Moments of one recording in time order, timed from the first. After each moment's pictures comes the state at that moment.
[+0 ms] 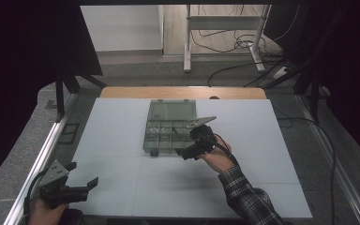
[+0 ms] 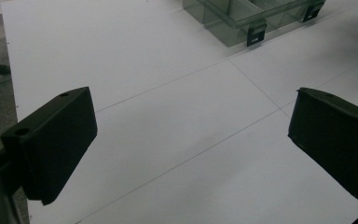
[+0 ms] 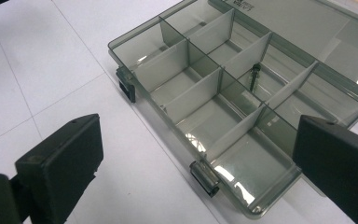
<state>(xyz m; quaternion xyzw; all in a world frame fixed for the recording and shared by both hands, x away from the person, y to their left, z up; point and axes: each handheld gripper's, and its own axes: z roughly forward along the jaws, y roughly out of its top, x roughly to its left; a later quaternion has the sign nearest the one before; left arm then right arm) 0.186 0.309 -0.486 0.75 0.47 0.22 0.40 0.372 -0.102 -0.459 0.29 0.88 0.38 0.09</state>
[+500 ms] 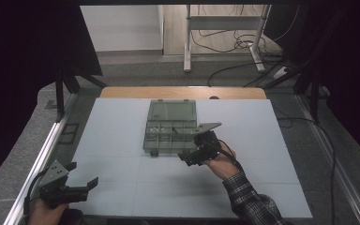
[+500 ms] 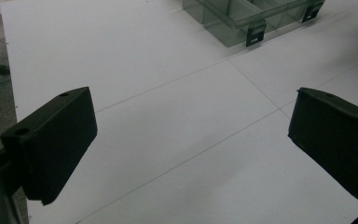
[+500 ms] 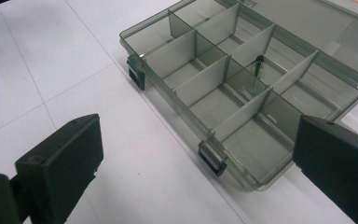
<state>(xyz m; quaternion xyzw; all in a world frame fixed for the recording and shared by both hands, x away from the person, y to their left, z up) 0.186 0.309 -0.486 0.75 0.47 0.22 0.41 0.354 -0.115 -0.460 0.28 0.87 0.39 0.10</state>
